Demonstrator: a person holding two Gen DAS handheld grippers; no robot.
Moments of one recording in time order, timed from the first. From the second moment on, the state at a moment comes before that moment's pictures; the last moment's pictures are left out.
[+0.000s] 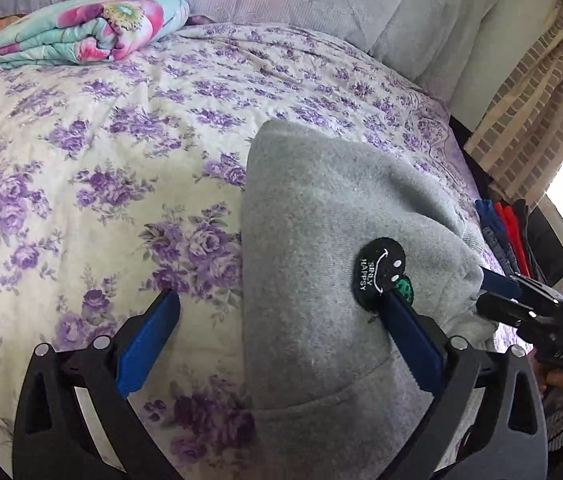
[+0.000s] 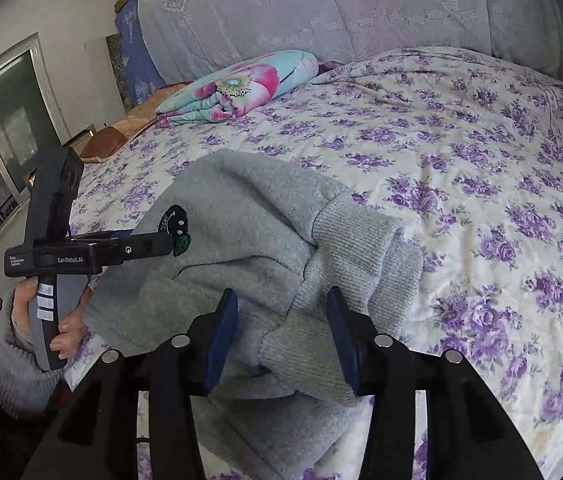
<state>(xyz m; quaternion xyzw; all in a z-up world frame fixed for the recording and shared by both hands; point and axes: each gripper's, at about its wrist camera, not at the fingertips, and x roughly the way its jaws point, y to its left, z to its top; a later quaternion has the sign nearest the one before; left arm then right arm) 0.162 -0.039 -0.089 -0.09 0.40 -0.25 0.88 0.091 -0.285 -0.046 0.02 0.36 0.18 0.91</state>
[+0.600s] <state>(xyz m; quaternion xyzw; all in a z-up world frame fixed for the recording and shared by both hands) 0.146 -0.038 -0.092 -0.08 0.39 -0.23 0.89 0.076 -0.291 -0.052 0.05 0.30 0.16 0.94</state>
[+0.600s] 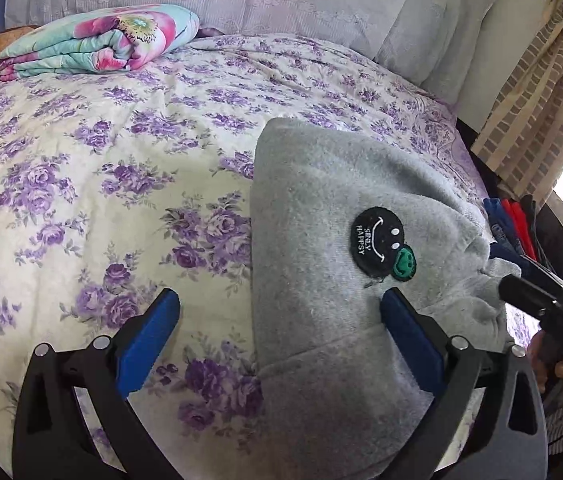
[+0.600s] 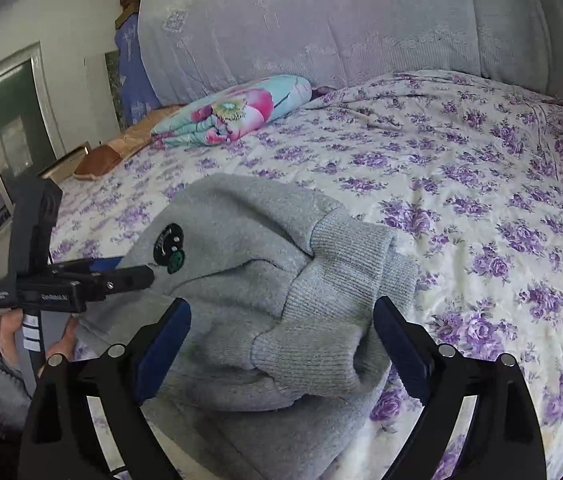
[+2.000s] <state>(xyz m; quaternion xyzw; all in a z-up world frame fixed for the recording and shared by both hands) 0.158 -0.048 -0.107 -0.15 0.45 -0.30 0.83 0.113 -0.350 -0.118 0.30 0.40 0.20 0.84</state>
